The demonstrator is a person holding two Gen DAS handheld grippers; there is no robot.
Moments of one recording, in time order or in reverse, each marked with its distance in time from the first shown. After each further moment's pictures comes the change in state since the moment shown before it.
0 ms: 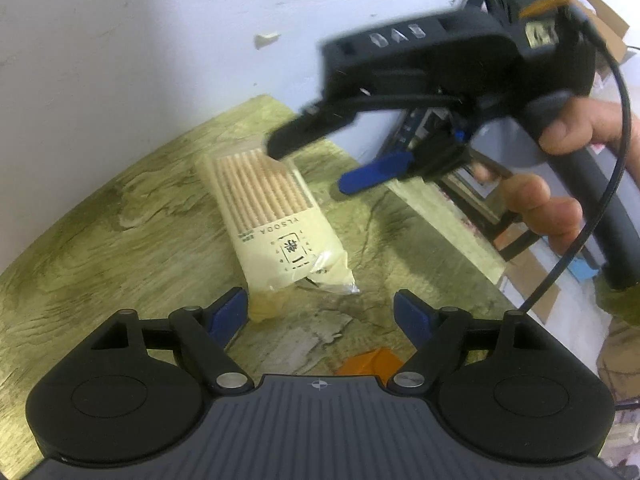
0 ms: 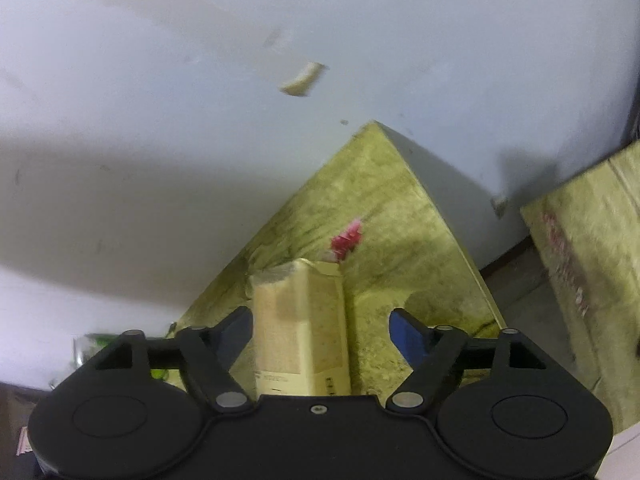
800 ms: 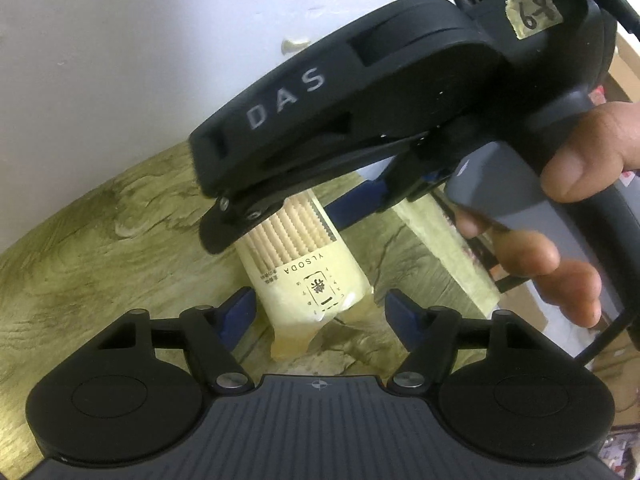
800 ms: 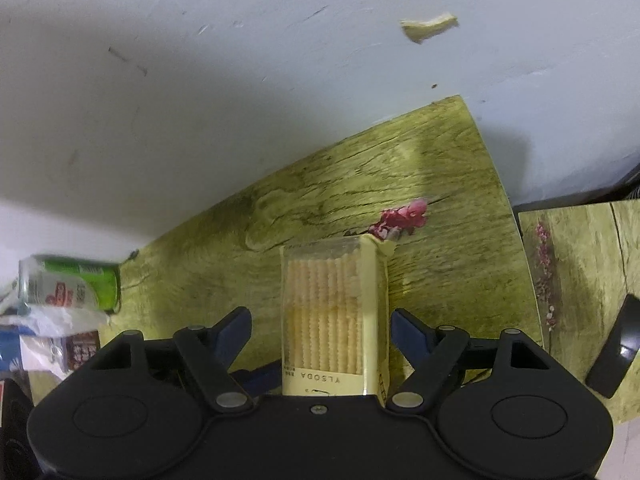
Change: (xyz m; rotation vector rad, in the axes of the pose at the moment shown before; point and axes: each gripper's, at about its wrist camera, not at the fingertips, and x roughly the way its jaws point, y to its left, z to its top) left arm 0.016 0.017 0.021 -0.127 -0.008 -0.019; right arm 0.041 0.057 0.016 -0.175 0.231 -0.169
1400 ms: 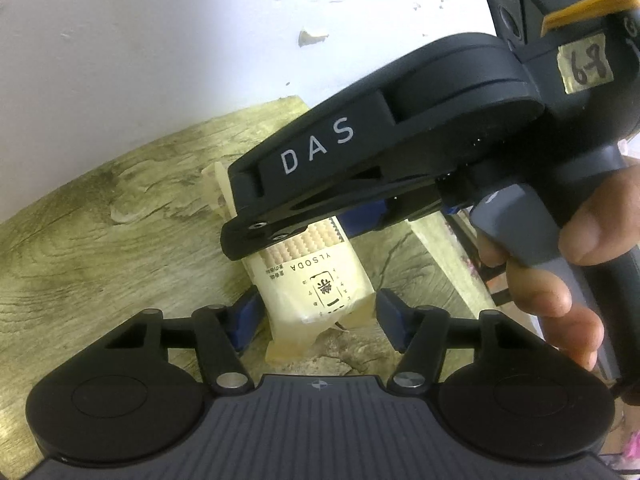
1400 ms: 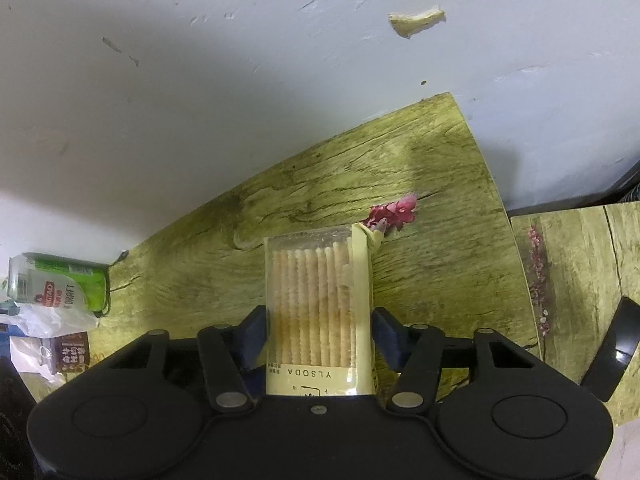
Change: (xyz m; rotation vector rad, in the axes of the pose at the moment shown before) left arm 0.007 0.000 -0.002 -0.068 0.001 -0.001; right arm -0.002 -0.005 -0.013 0.008 -0.047 -0.016
